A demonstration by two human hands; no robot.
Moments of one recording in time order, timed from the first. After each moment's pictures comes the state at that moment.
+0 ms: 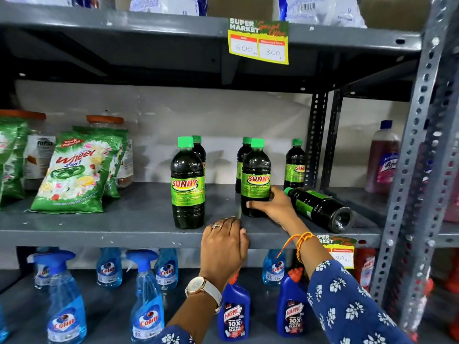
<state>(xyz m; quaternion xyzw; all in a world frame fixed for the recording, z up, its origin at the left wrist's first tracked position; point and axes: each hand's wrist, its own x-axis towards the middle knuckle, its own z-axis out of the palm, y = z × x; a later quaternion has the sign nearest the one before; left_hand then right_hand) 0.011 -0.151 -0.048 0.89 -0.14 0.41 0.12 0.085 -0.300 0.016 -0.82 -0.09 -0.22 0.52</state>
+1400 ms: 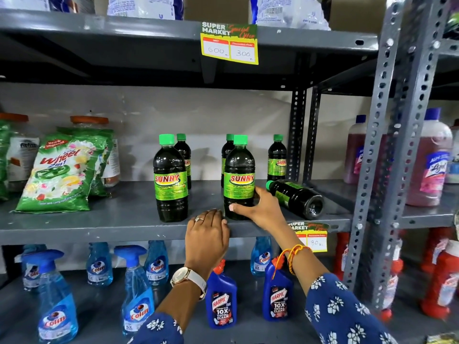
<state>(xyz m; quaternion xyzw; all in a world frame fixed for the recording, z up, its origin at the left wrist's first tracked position) 0.003 -0.157 -0.049 0.89 -0.12 0.42 0.12 0.029 -0.307 0.006 -0.82 -0.15 -0.22 0.51</state>
